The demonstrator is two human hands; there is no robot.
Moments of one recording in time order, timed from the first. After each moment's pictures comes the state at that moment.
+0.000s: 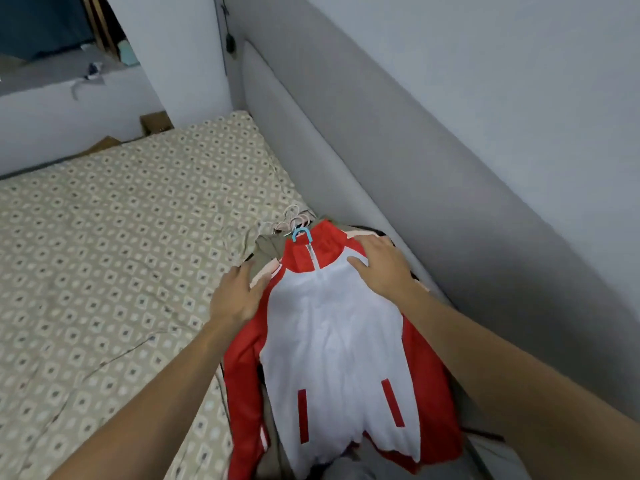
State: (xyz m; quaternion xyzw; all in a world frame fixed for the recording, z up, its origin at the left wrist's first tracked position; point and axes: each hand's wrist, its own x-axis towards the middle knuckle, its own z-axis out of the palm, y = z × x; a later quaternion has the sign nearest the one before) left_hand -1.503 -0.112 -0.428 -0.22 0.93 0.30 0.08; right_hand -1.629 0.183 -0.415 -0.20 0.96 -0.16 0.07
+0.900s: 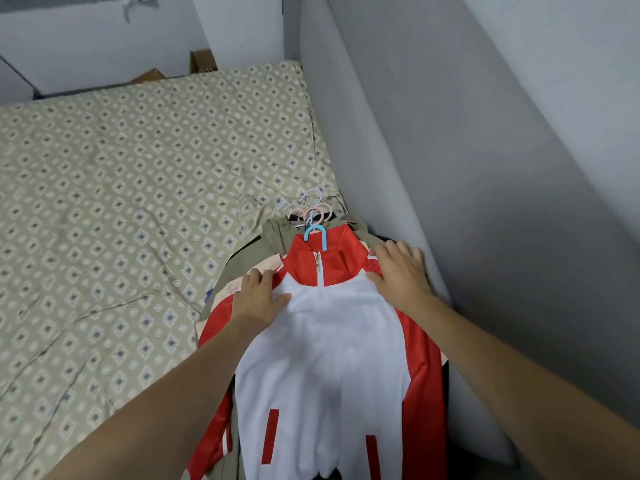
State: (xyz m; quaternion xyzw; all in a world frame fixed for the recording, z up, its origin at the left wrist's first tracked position) left_hand -1.559 -0.073 -0.560 -0.27 0.92 0.23 0.17; right_hand -1.737 0.186 -0.511 -0.33 0.94 -0.02 0.09
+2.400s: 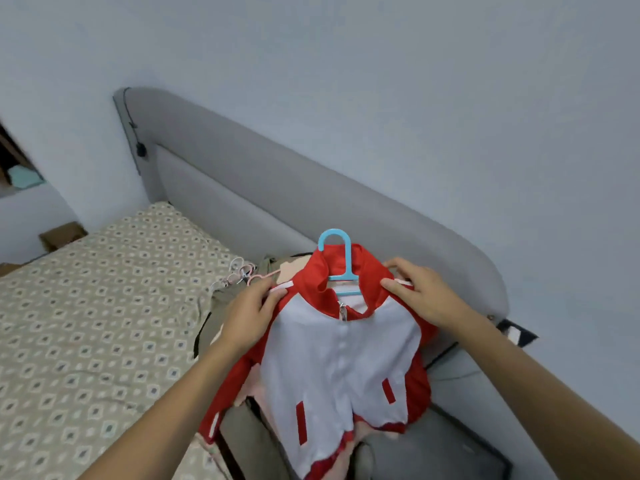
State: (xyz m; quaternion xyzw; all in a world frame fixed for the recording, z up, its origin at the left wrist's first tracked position) left_hand -1.434 -0.060 -0.303 0.14 0.89 0.43 -0.06; right_hand -1.389 0.287 -0.230 -0.08 0.95 -0.30 -0.02
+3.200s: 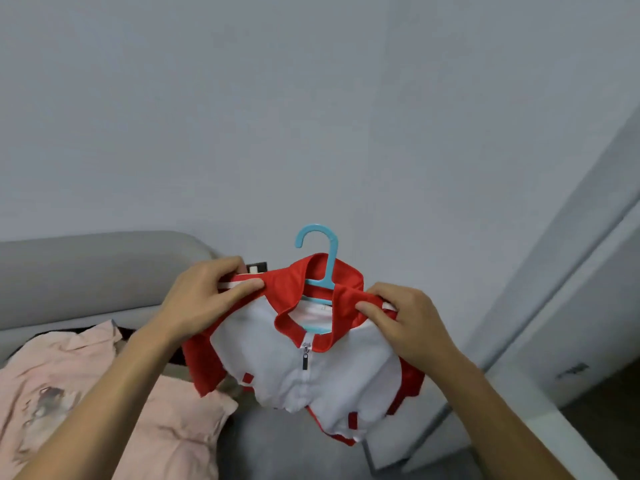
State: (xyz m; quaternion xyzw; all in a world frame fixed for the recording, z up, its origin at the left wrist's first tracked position) left_hand -1.168 0.216 -0.128 0.61 0.71 0.34 0.04; right_hand -0.850 0.354 -0.153 0.31 0.87 -0.21 -0.31
